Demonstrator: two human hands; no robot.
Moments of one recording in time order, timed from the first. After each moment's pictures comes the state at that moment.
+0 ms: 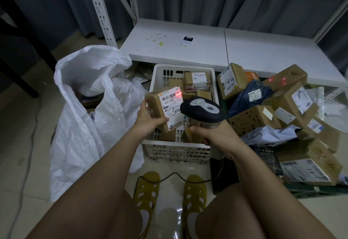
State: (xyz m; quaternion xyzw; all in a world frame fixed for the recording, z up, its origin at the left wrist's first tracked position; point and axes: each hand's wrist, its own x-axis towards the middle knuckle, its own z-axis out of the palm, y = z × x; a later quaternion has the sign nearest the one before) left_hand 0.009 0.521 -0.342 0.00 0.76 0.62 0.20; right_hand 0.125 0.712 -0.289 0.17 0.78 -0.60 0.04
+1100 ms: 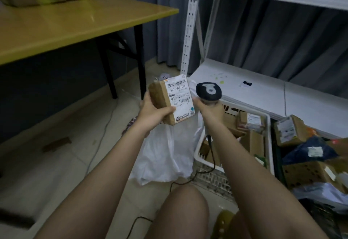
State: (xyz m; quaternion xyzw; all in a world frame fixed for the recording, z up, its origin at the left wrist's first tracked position) left_hand 0.052 0.330 -0.214 -0.08 0.74 0.67 -0.04; right_hand 0.041 0.504 -0.198 0.17 0.70 -0.69 -0.07
